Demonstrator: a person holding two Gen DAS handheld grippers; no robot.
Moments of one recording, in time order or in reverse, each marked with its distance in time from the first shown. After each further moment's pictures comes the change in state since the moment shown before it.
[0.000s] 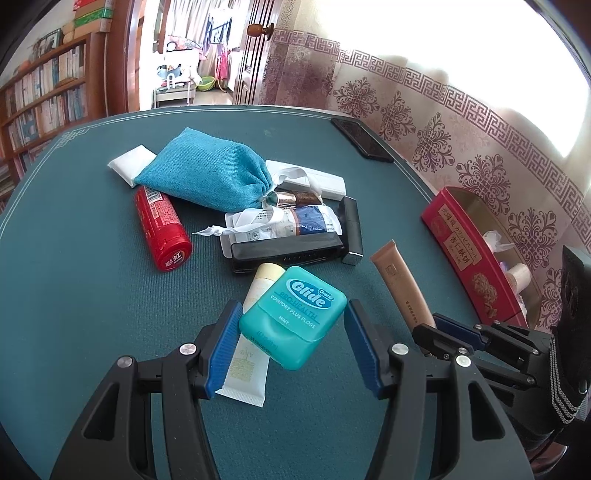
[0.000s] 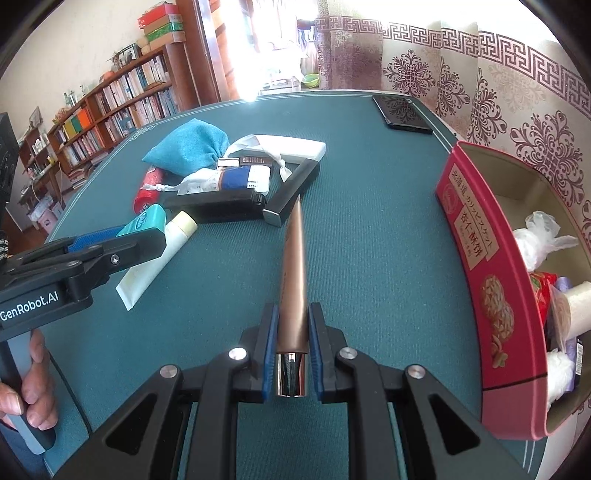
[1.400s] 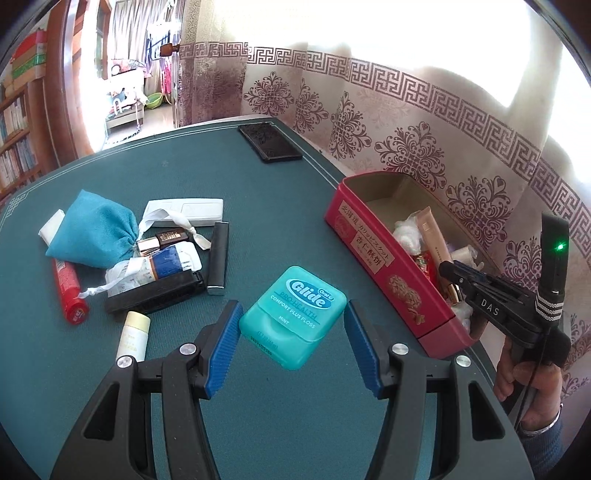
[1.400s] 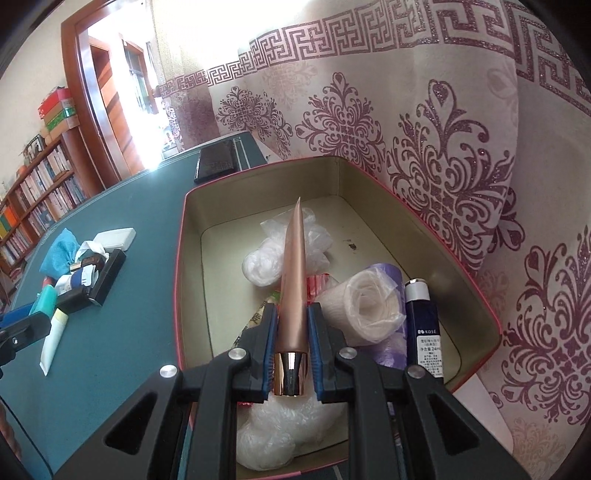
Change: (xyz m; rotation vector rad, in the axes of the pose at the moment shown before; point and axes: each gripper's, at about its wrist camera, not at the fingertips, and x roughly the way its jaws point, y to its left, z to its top) left arm 0.003 -0.125 0.025 0.197 0.023 -0.097; right arm -0.059 -0.172 -0.016 0.308 -0.157 -0.243
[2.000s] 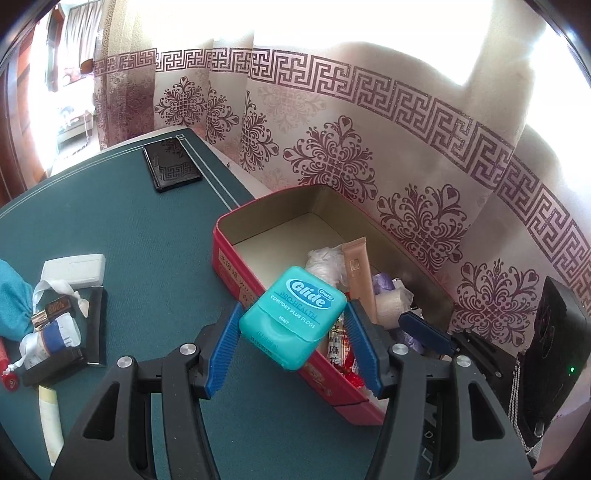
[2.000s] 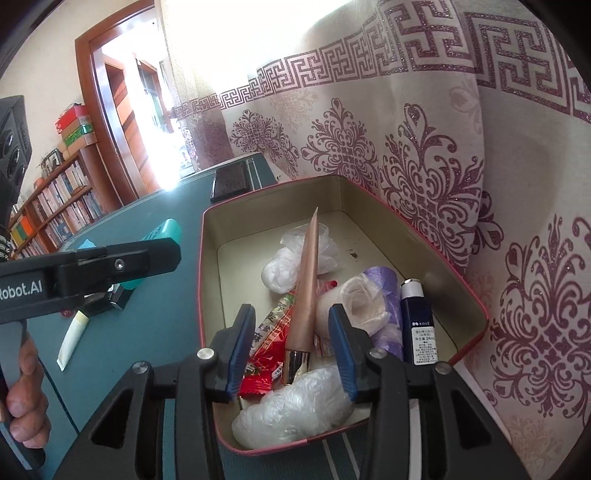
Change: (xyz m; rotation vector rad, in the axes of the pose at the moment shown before) left arm 0.051 -0.093 0.054 0.092 0.026 -0.160; right arm -0.030 -0.008 -0.010 0.004 -0.085 0.068
